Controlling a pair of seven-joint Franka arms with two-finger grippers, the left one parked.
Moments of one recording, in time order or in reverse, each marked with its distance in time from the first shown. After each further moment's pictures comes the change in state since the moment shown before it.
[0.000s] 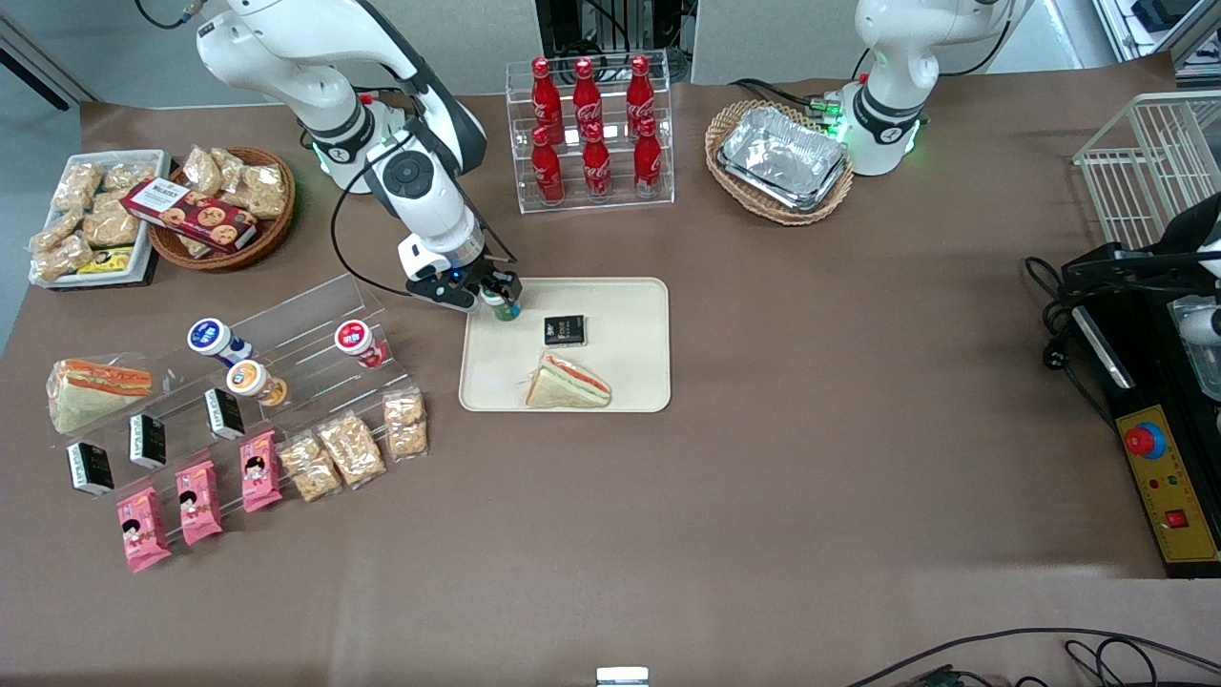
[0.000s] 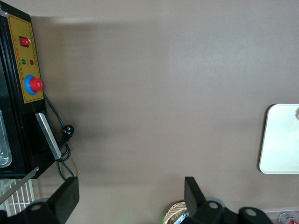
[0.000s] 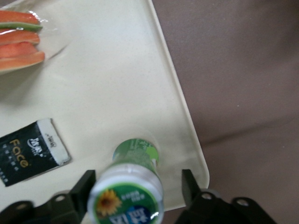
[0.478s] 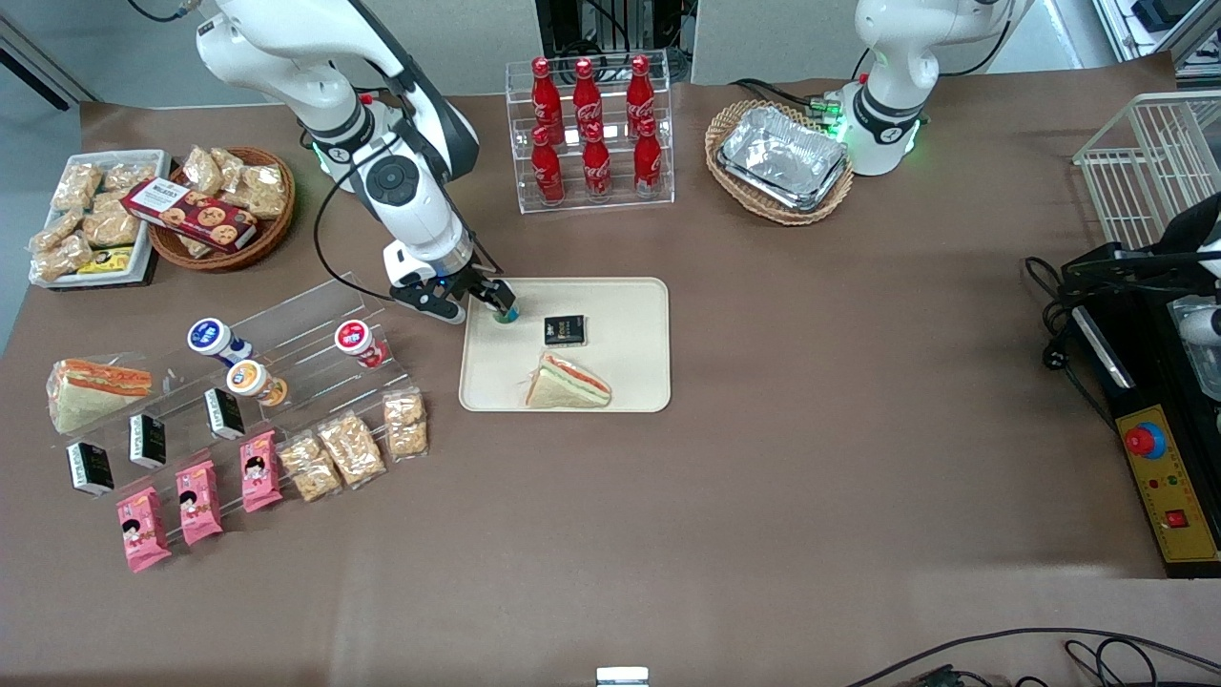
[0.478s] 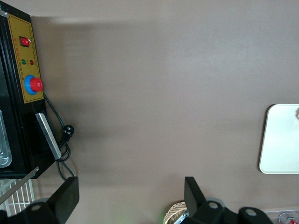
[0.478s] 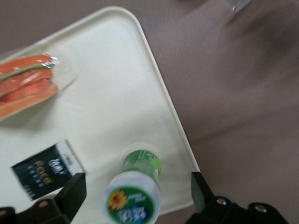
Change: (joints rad) arm -0.035 -0.057 -0.020 0.078 0.000 -0.163 0.013
